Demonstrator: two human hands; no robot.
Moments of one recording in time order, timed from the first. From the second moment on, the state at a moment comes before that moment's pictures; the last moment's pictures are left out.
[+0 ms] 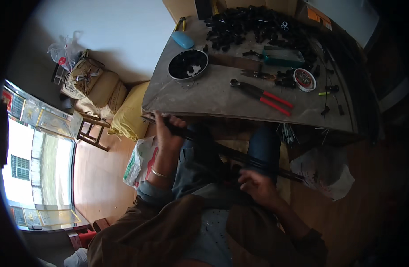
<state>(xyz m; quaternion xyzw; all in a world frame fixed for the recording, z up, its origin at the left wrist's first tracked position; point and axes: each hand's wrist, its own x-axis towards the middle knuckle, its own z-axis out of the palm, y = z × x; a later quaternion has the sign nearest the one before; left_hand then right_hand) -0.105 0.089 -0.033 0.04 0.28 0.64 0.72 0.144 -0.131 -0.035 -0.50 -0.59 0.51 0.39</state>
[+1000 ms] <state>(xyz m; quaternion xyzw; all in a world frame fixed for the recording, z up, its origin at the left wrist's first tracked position) -0.077 0.051 0.033 0.50 0.24 0.39 0.73 0.076 -0.006 -0.002 -0.54 -0.59 0.32 0.51</state>
